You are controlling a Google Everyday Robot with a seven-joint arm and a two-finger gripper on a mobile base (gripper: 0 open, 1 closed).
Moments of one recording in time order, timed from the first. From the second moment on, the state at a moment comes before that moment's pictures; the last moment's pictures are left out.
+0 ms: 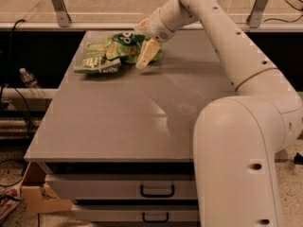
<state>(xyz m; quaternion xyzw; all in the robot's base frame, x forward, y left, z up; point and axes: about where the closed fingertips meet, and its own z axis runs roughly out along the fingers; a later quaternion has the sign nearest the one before) 0.783 0.033 0.873 -0.70 0.59 0.12 0.38</state>
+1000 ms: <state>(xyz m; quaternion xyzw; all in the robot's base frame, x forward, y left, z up) 0.756 -0.006 0.953 -0.71 0.62 -0.03 0.32</state>
